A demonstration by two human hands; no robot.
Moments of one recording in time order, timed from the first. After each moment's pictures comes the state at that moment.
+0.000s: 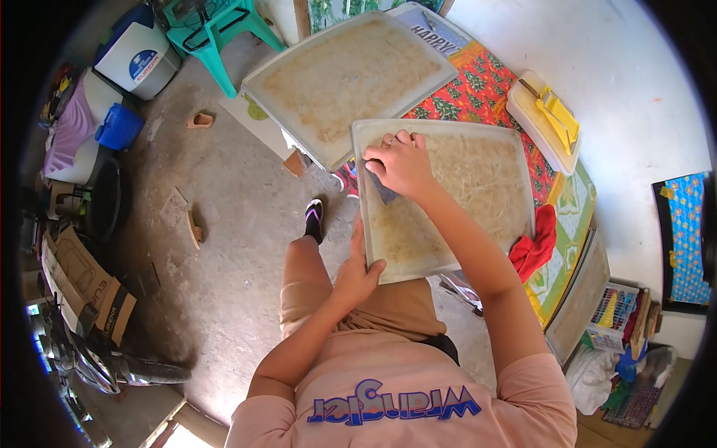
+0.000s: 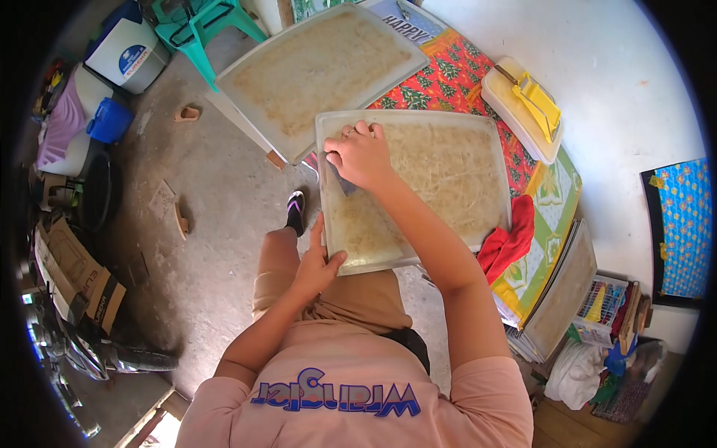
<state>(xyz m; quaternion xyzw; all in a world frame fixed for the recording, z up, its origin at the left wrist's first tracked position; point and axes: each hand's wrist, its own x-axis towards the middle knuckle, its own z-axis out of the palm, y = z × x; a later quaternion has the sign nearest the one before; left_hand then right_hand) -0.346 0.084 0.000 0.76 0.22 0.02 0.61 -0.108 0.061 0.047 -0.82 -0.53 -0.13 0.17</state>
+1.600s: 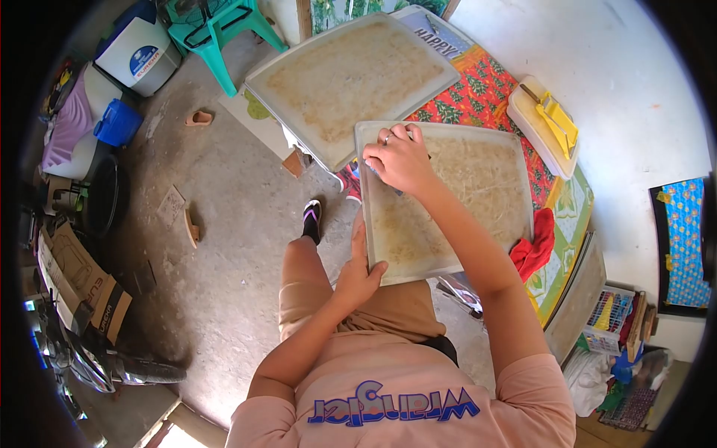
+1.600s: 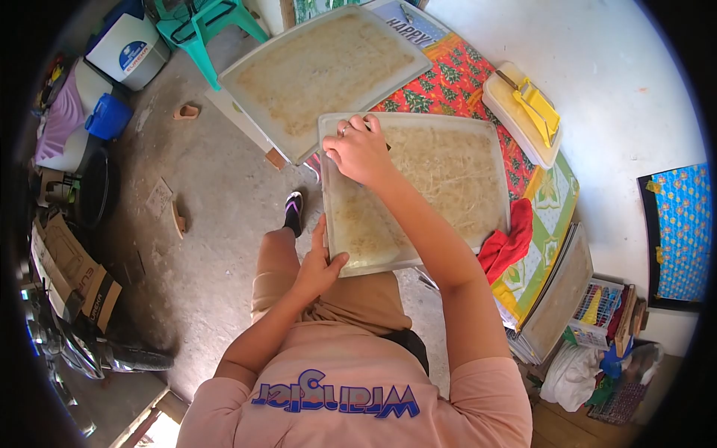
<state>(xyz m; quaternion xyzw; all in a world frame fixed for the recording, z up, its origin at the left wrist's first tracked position) -0.348 0.081 -0.006 0.76 0.22 0.02 0.61 -0.103 0.072 0.057 -0.78 -0.58 -0.16 0.18</state>
